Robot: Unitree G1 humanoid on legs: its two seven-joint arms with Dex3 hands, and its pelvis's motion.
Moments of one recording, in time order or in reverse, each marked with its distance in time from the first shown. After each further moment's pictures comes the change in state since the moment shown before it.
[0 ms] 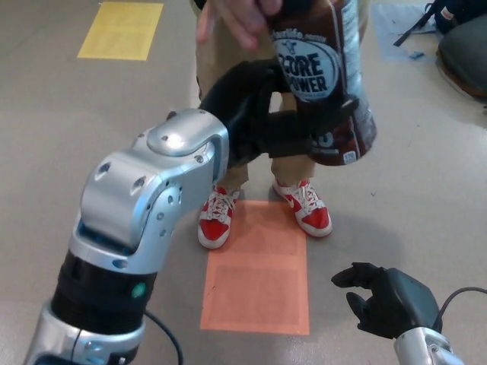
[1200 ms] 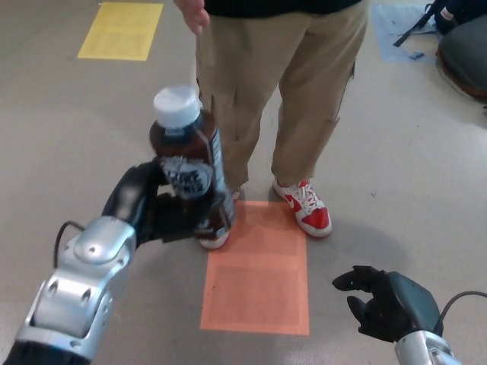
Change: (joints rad) left_arm 0.352 0.194 -0.012 0.330 0.203 -0.528 0.003; right_arm 0.010 0.001 -0.012 0.001 -0.008 -0.001 -0.002
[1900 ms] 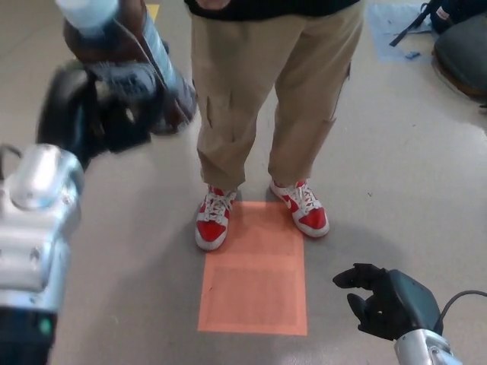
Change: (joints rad) left_arm -0.073 0.011 0.165 -0.011 -0.002 -0.181 -0.031; right_arm -0.003 0.004 -0.016 -0.001 0.000 0.000 -0.002
